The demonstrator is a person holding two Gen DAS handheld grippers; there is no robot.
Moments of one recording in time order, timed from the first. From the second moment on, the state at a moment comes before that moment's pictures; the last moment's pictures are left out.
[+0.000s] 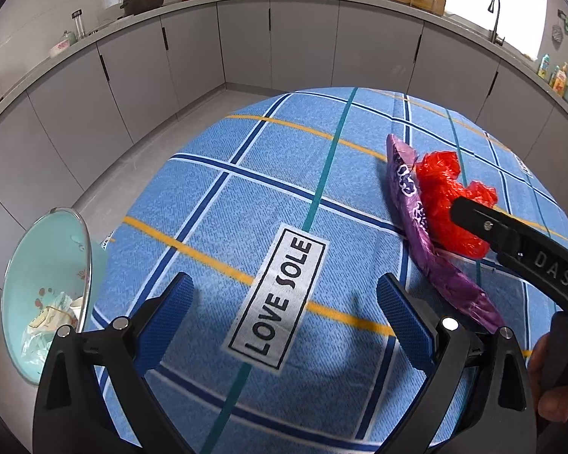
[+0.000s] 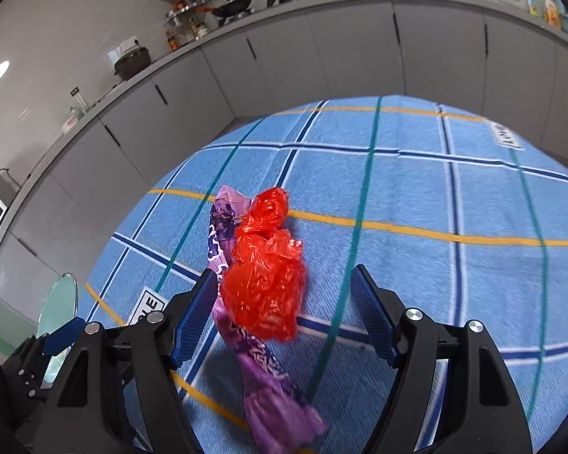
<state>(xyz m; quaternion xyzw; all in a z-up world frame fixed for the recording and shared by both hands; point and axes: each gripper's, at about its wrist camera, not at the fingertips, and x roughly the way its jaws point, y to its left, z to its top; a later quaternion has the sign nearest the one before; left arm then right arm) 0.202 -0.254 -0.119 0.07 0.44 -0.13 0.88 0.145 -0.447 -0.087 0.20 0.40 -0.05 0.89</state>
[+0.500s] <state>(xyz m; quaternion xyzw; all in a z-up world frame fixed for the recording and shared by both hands) 0.202 -0.294 -0.117 0.06 0.44 -0.16 0.88 0.116 -0.484 -0.076 0.23 0.38 -0.06 0.89</state>
